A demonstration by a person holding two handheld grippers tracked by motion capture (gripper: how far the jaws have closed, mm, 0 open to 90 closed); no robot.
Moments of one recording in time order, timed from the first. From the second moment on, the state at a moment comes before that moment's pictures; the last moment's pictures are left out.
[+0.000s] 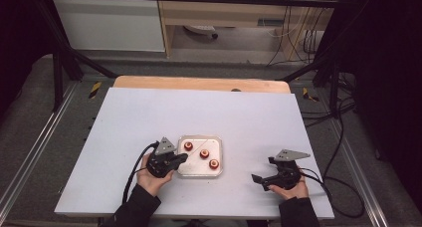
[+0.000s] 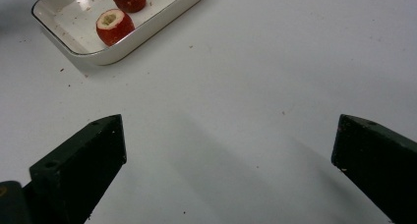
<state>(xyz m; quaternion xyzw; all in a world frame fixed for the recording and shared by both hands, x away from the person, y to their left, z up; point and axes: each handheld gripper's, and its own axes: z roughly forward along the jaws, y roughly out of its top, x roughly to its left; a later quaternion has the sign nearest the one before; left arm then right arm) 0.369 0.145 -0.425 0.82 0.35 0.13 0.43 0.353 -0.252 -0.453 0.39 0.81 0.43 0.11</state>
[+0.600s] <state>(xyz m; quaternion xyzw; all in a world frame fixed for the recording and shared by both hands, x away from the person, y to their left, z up) 0.354 0.126 -0.414 0.85 0.30 0.11 0.42 0.349 -0.224 -0.438 0.33 0.84 0.40 0.15</state>
